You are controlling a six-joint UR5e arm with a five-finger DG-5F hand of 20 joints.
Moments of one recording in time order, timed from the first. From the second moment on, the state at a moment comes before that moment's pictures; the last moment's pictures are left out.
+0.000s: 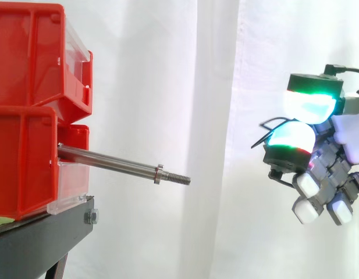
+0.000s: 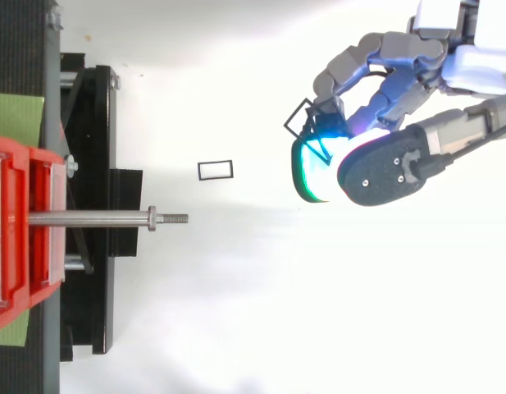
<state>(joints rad) 0.06 -2.08 -1.32 -3.16 -1.48 -0.04</state>
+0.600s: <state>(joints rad) 0.06 -2.08 -1.30 -3.16 -1.48 -0.04</state>
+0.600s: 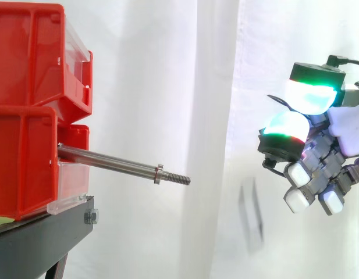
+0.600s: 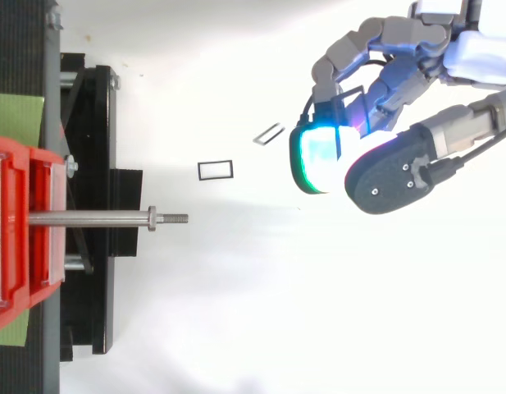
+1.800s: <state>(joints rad) 0.06 -2.03 -1.24 -3.24 -1.51 -0.16</state>
